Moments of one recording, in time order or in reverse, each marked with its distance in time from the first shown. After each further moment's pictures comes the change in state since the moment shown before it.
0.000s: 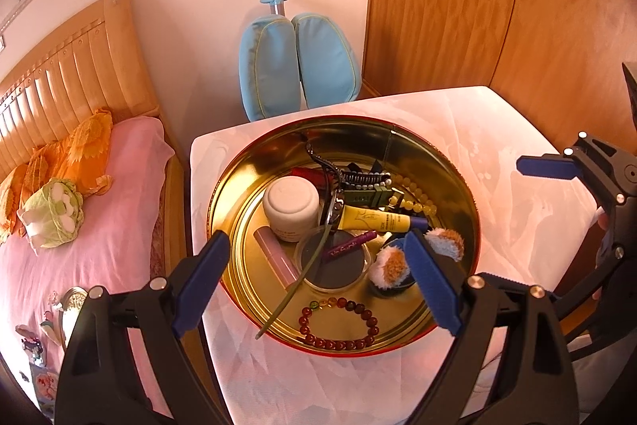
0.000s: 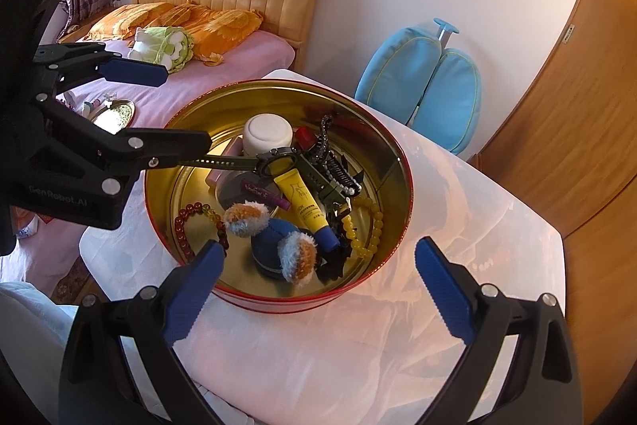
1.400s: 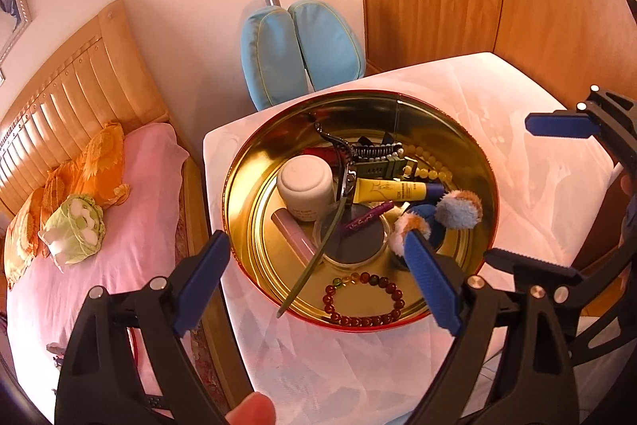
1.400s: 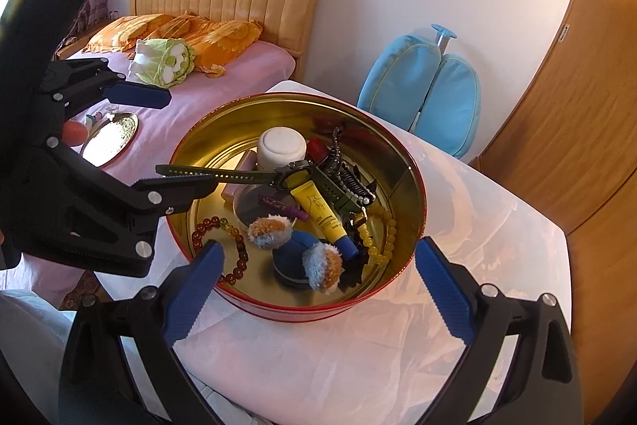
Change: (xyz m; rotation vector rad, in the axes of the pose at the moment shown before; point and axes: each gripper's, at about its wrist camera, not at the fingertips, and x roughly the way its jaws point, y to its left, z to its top) left arm -0.001 -0.004 -0.013 0.108 0.047 0.070; right arm -0.008 0.017 0.006 0.032 -0.030 0.005
